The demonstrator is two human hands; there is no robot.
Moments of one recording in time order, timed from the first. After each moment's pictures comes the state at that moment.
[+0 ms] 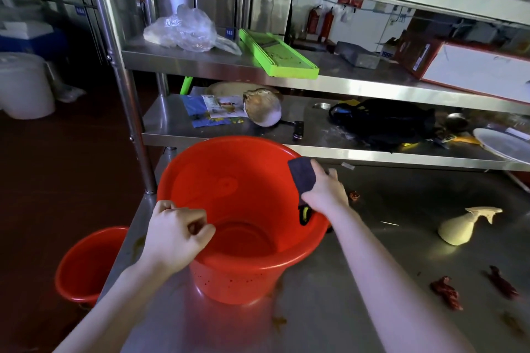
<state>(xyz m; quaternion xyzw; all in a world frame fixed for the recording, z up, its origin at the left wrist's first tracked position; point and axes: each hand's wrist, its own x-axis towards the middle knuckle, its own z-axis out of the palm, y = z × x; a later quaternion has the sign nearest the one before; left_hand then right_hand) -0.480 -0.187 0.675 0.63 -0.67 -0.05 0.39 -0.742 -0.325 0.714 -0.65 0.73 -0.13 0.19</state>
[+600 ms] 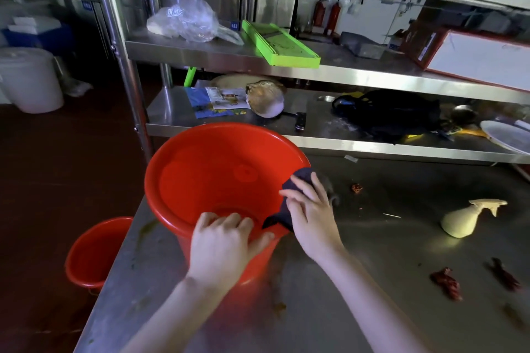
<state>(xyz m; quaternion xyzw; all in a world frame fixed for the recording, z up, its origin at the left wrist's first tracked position) -0.564 -0.160 0.677 0.64 -0.72 0.12 0.23 -0.733 -0.231 0.689 -0.76 0.56 -0.28 0.18</state>
